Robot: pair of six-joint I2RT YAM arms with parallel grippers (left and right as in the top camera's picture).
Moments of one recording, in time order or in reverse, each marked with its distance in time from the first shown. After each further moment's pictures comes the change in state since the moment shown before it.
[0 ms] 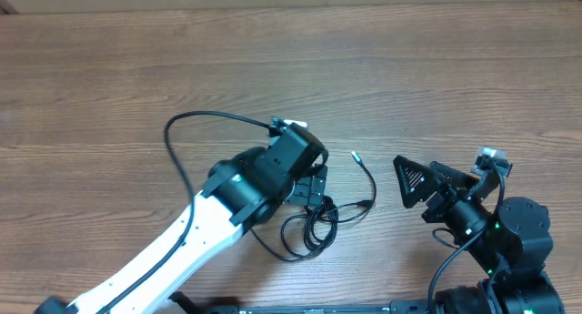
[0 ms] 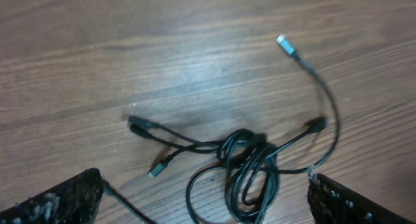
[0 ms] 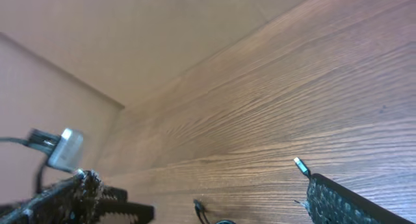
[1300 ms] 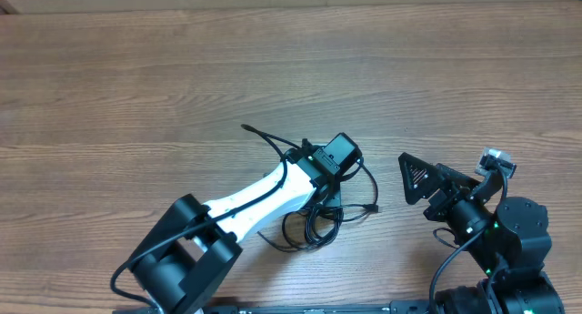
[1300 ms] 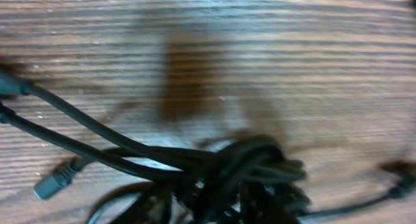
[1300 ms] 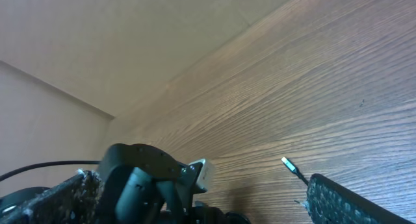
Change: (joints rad) left arm -0.061 0.467 -0.010 0.194 0.117 -0.281; right arm 0.000 0.000 0.000 -0.024 0.052 0.029
